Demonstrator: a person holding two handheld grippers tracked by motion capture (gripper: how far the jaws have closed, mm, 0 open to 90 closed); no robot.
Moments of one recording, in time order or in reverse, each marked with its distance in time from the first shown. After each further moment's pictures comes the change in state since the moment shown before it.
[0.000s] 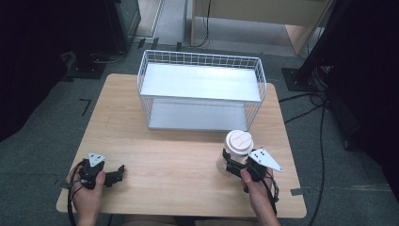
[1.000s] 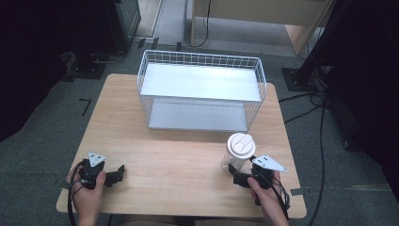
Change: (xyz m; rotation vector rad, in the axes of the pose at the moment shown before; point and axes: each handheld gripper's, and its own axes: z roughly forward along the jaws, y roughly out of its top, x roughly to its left) left arm 0.000 0.000 0.000 0.002 0.003 0.003; right arm -0.023 -0.021 -0.017 0.250 0.025 0.002
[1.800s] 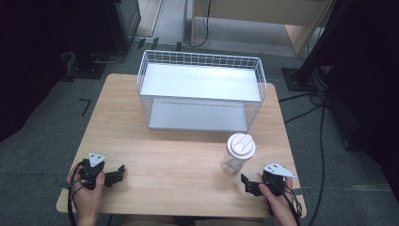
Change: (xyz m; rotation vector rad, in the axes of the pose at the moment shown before) left arm 0.000 0.000 0.000 0.000 0.000 0.000; right arm -0.033 -0.030 -0.014 0.143 -0.087 0.012
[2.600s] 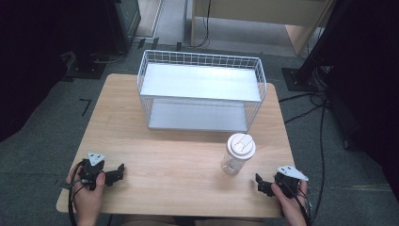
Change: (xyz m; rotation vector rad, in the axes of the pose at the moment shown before) left arm -0.002 0.001 0.001 0.000 0.035 -0.038; right arm -0.037 -0.014 -0.011 0.015 -0.159 0.031
